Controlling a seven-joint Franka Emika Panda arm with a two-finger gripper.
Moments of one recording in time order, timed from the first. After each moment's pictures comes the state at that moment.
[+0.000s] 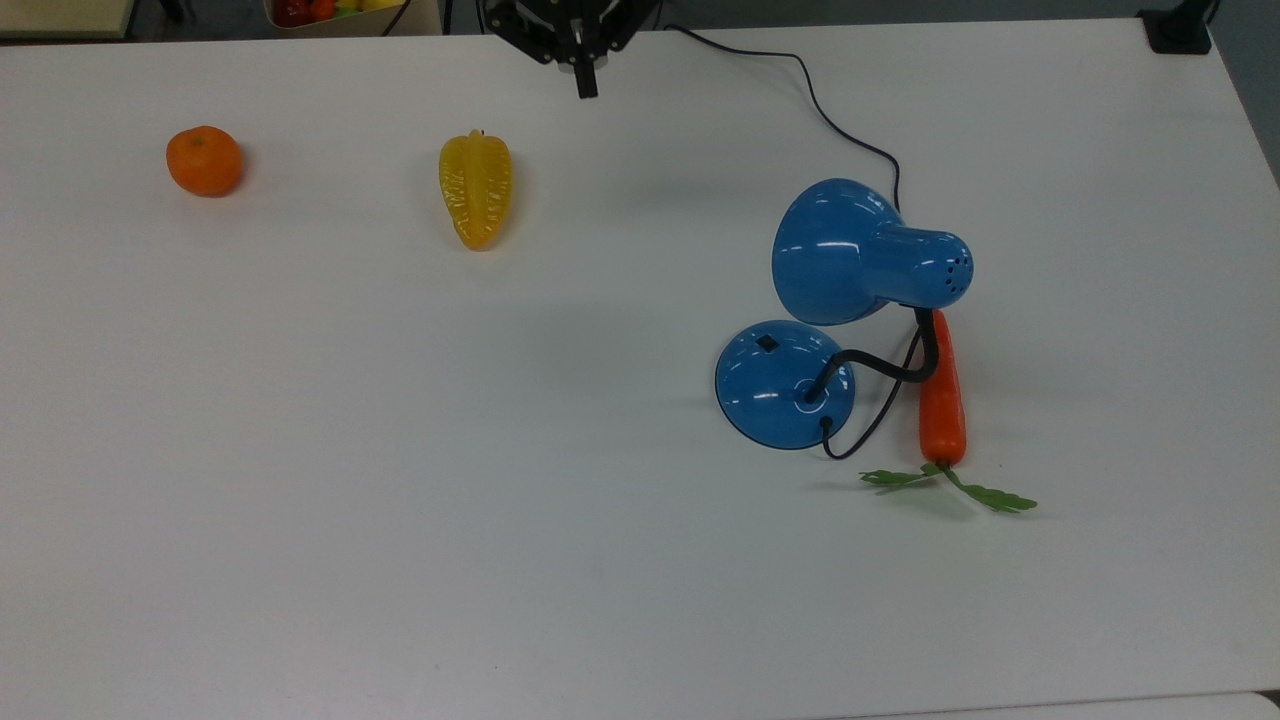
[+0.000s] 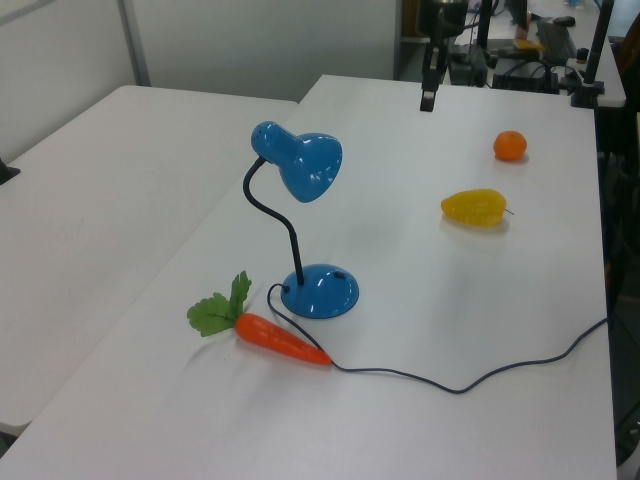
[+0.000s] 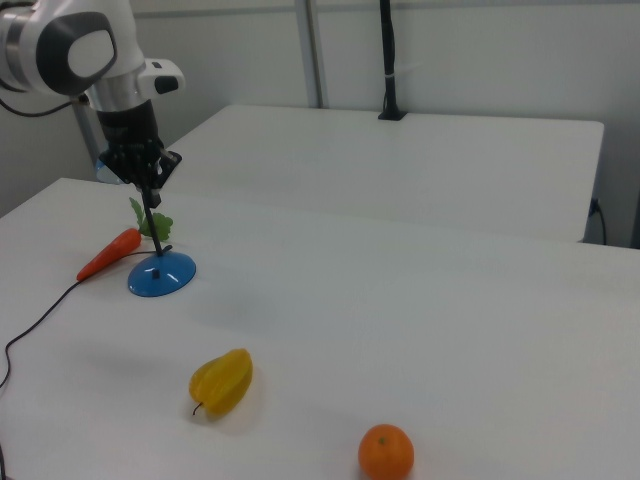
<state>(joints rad) 0.14 0.05 0.00 -1.64 0.07 1.77 -0.11</state>
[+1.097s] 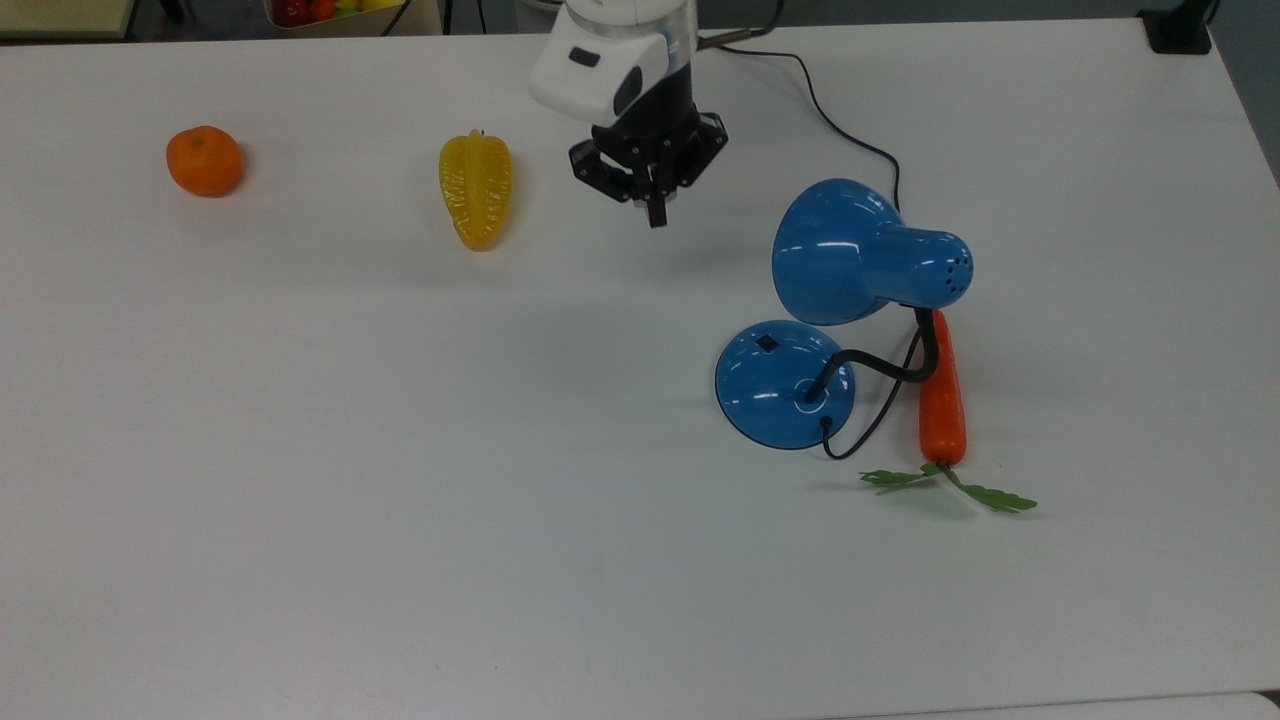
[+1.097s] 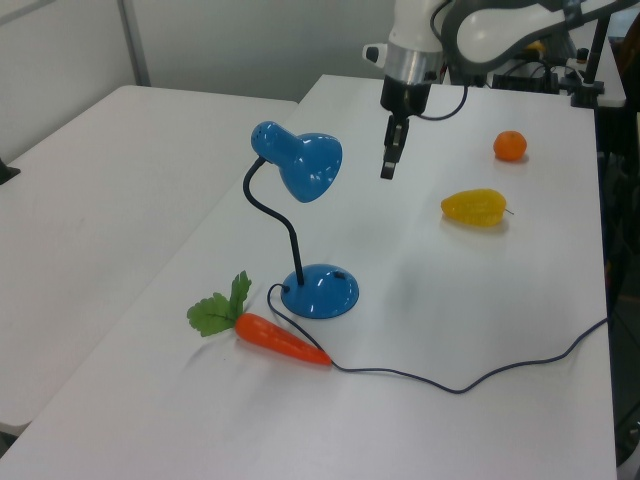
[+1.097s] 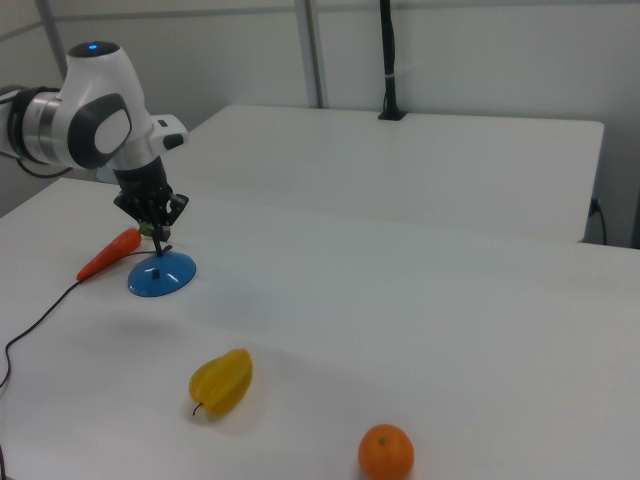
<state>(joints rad) 0.15 0.17 0.08 -1.78 0.07 2.12 -0.11</state>
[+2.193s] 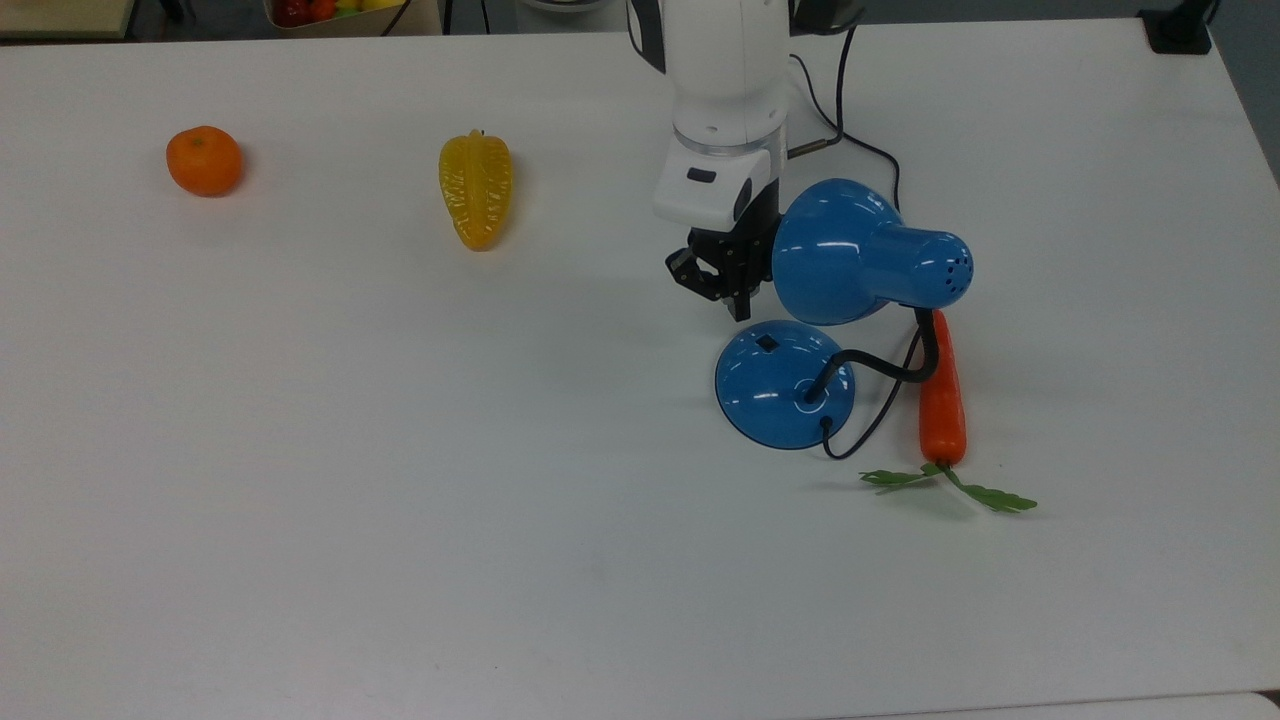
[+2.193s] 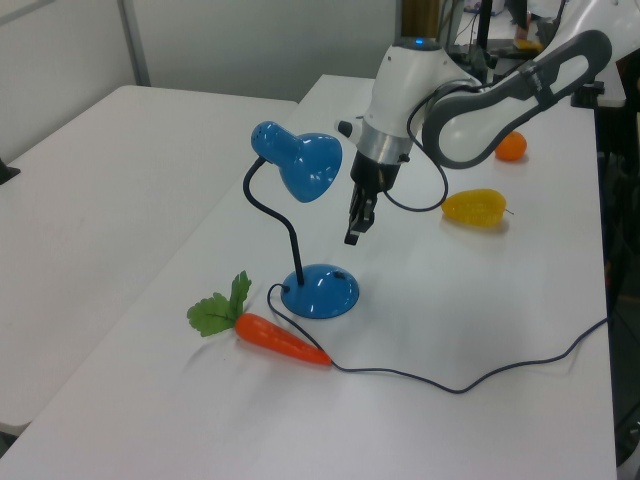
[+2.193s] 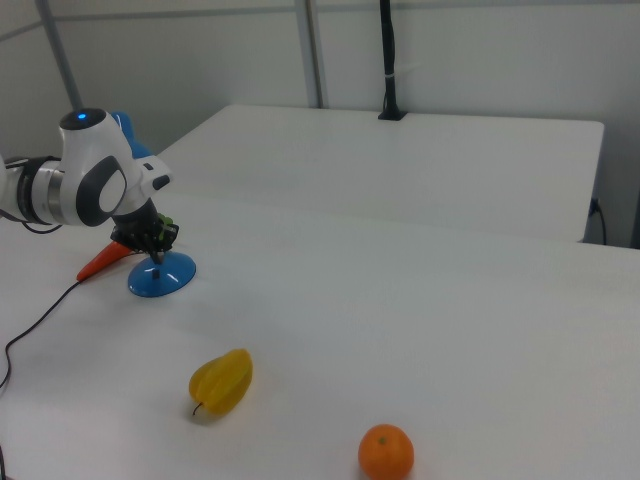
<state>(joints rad) 0.26 0.35 0.09 -1.83 0.03 2.48 -0.13</state>
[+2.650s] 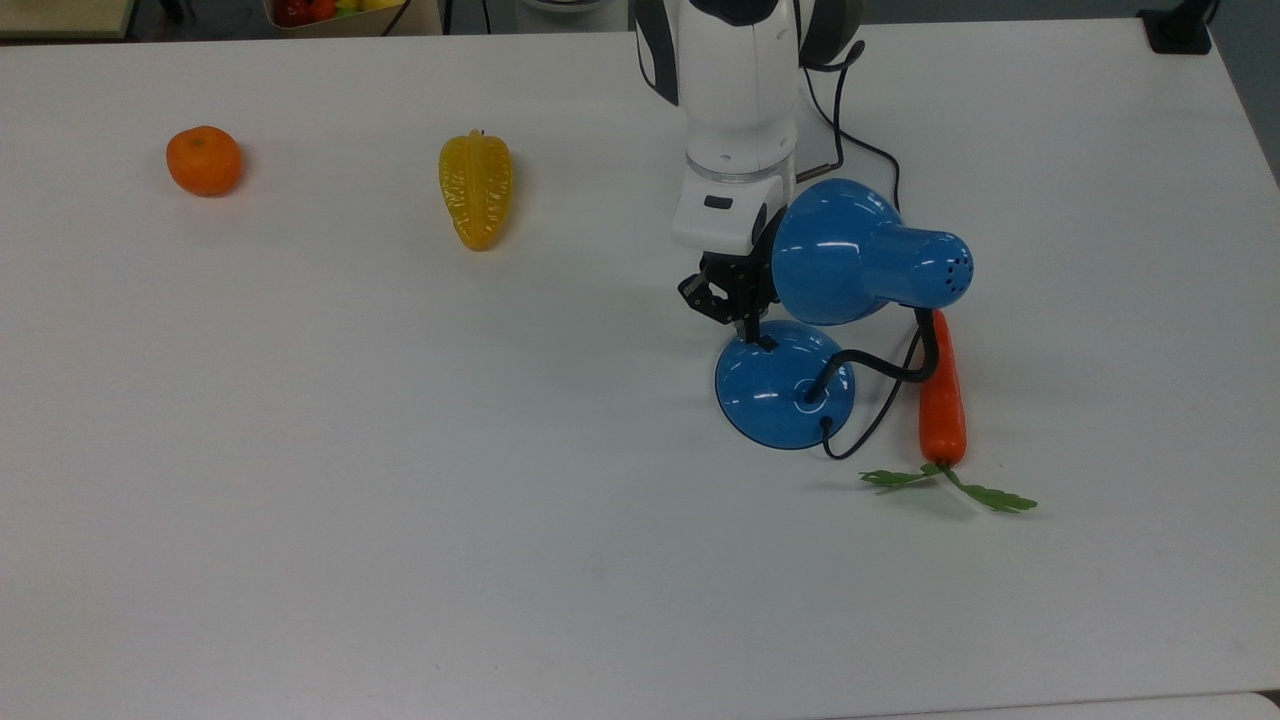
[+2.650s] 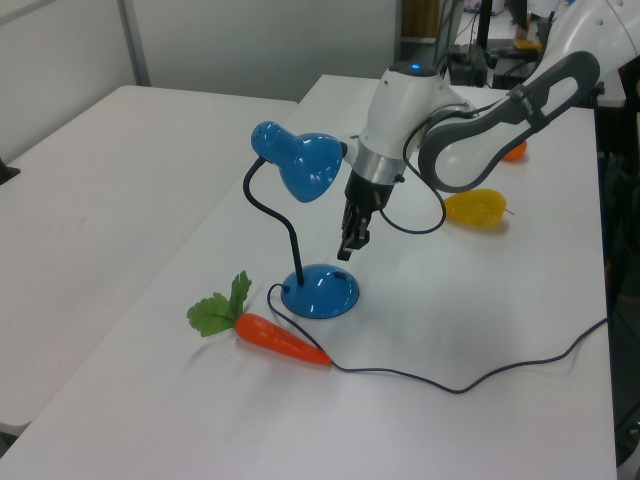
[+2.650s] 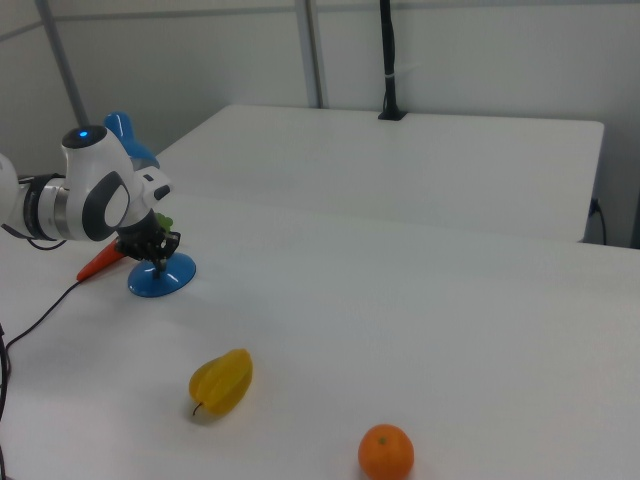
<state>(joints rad) 0.26 0.40 0.10 -1.83 0.00 2.56 -0.16</state>
